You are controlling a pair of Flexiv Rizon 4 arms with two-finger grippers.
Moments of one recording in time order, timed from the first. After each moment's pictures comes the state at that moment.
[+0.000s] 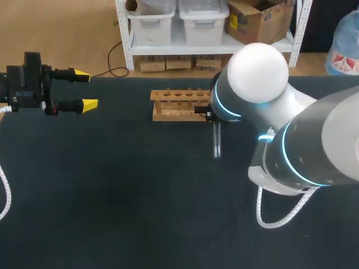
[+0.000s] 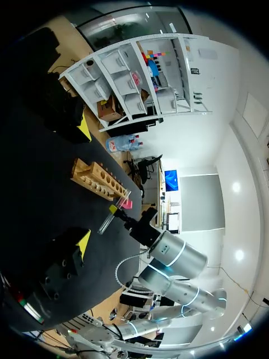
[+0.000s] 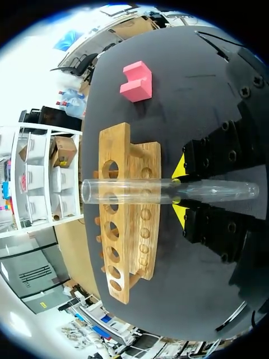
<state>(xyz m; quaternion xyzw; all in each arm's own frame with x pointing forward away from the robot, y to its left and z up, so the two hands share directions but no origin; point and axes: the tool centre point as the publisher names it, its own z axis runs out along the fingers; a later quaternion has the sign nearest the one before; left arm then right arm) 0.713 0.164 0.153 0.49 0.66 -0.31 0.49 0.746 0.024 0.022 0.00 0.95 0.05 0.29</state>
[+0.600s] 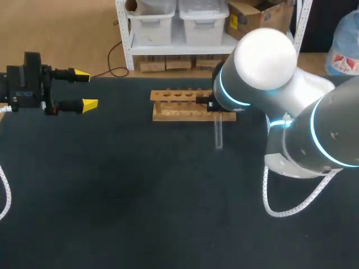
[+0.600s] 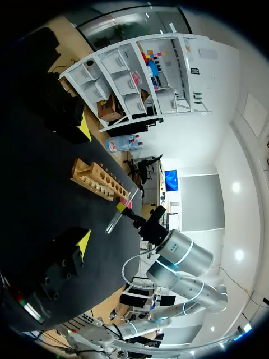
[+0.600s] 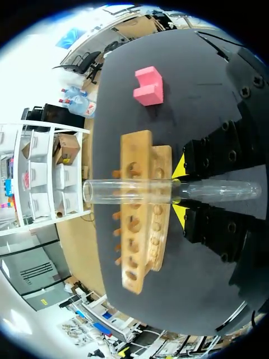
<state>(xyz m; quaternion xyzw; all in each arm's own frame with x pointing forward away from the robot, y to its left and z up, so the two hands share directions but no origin) 0.713 0.164 0.153 0.49 0.66 -0.31 0.49 0.754 0.023 0.054 0.00 0.95 0.06 0.30</state>
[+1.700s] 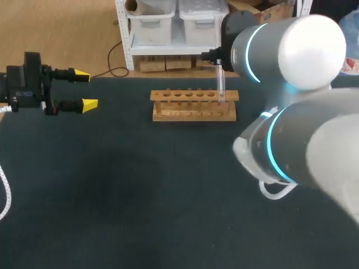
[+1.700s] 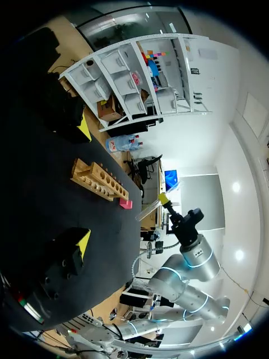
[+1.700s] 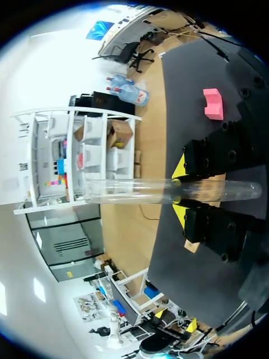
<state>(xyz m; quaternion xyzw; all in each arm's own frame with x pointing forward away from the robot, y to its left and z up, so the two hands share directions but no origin) 0.713 0.164 0.153 0.49 0.66 -0.31 0.49 0.790 0.026 0.193 -0.06 0.87 0.10 0.47</state>
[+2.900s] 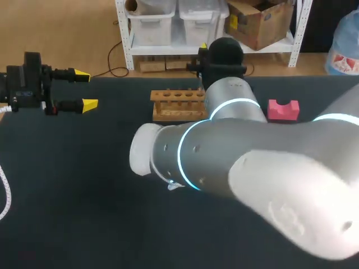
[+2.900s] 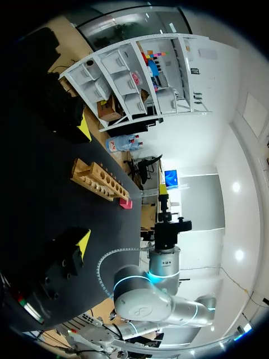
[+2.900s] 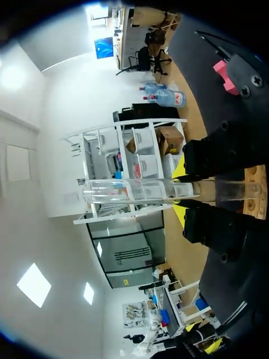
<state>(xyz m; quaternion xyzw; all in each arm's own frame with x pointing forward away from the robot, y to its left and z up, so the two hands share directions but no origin) 0.713 0.164 0.153 0.49 0.66 -0.31 0.49 0.818 0.047 0.200 0.02 0.72 0.10 0.68</state>
